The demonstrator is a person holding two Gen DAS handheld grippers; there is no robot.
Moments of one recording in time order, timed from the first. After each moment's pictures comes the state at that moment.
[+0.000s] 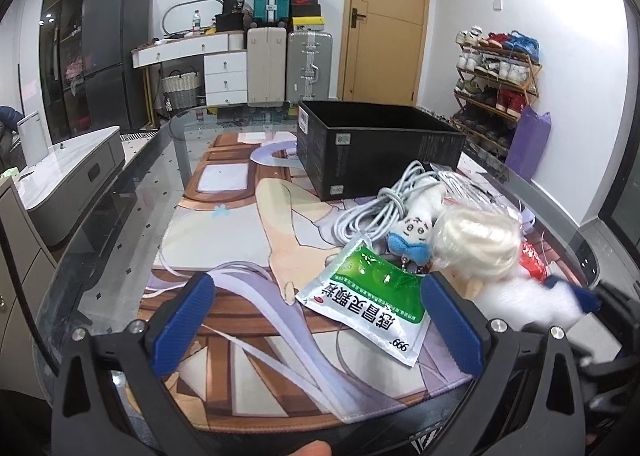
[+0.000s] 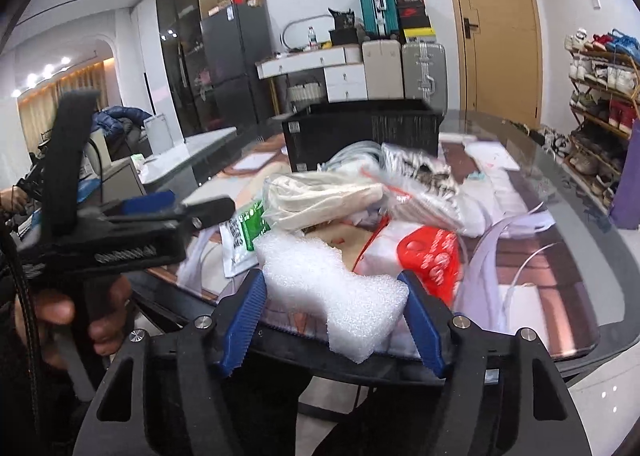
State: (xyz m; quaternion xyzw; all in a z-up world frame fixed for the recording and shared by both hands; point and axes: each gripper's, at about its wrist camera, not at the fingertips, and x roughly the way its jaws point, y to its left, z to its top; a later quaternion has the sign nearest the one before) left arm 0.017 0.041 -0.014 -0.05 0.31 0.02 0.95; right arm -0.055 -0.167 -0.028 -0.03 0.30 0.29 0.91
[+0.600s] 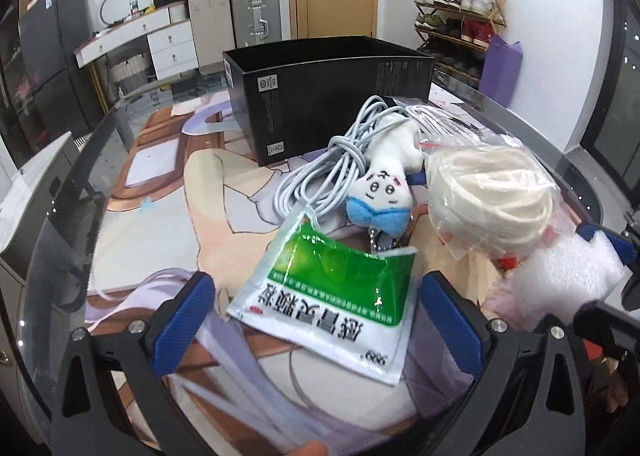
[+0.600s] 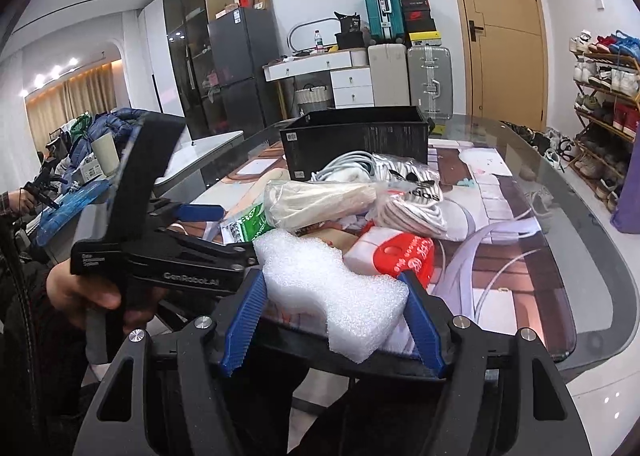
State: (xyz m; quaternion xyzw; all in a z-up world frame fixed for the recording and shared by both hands) left arm 0.062 0.014 -0.034 0.01 0.40 -0.05 0.92; right arm -0.065 -0.184 -0.016 -0.02 0.29 0.30 0.91
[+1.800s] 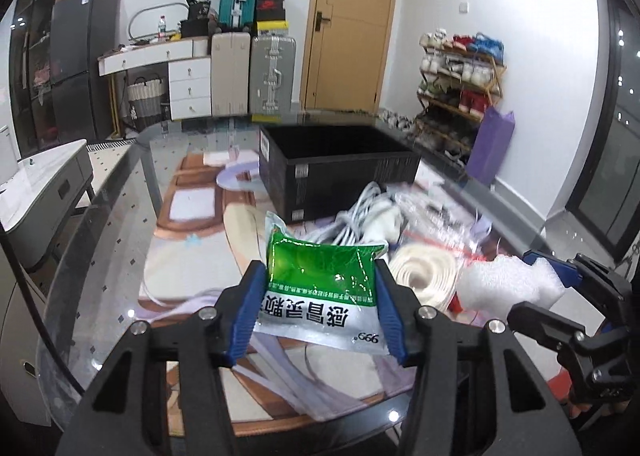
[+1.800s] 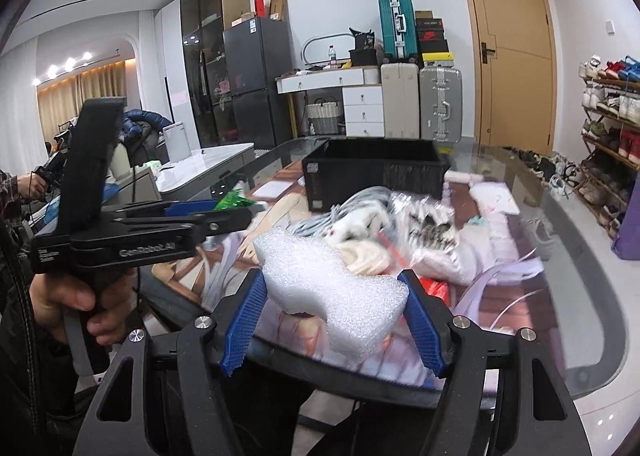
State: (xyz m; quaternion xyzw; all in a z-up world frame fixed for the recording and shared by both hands) left arm 0.012 0.041 0.022 -0.05 0.29 -0.05 0.95; right arm -0.064 -0.172 0.012 -0.04 0.26 0.31 0.91
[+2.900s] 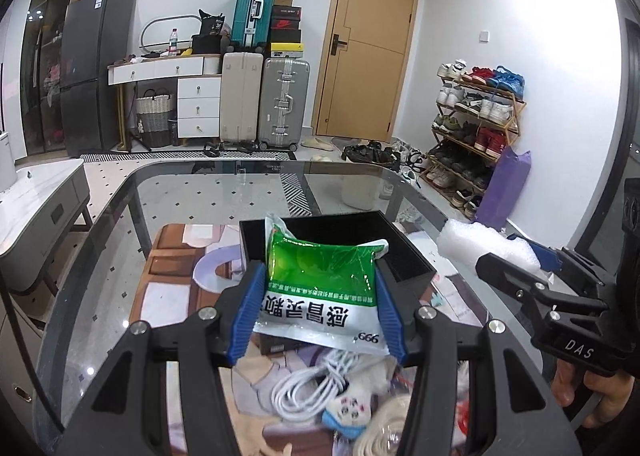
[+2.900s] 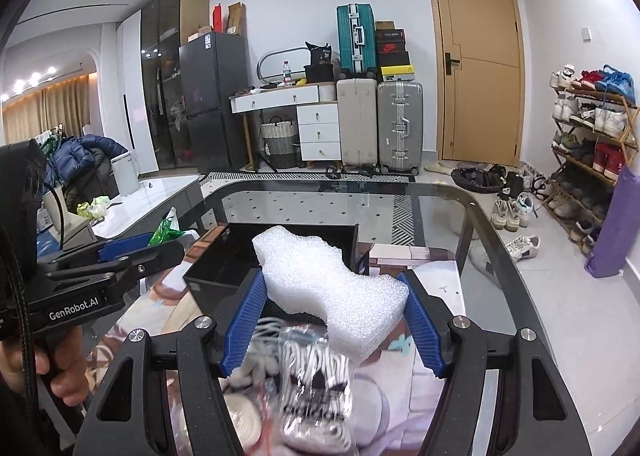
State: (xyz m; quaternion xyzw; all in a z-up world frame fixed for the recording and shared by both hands) left arm 0.124 0.029 0.066 -0.08 0.26 -0.02 0.96; right arm 0.102 -0.181 0.075 -0.03 0.25 0.25 0.94
